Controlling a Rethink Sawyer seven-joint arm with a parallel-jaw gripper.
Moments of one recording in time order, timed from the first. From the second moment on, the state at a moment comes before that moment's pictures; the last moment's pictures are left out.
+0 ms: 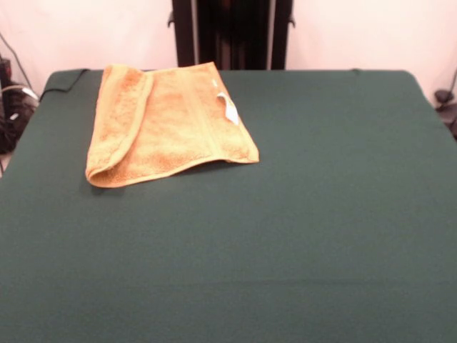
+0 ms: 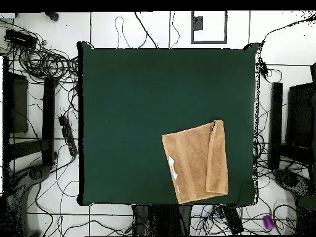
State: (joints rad) arm -1.06 -0.33 0.64 0.65 -0.58 1.11 0.28
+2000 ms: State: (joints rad) arm -0.93 -0.57 0.28 1.23 -0.32 0.65 0.64
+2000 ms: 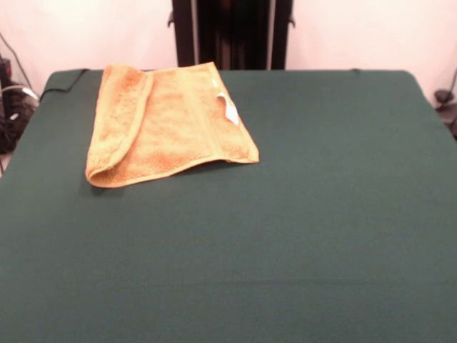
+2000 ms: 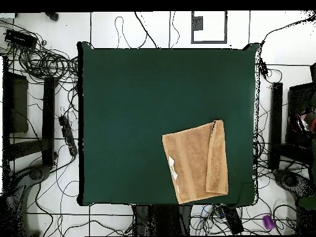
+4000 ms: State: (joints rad) arm -0.80 -0.57 0.12 1.40 -0.12 0.45 0.96
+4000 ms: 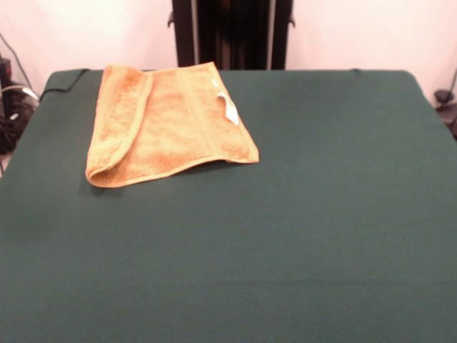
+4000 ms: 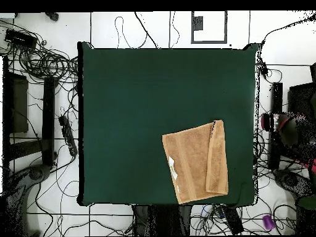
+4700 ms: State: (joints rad) arm -0.93 -0.31 0.25 0.71 -0.25 1.02 0.87
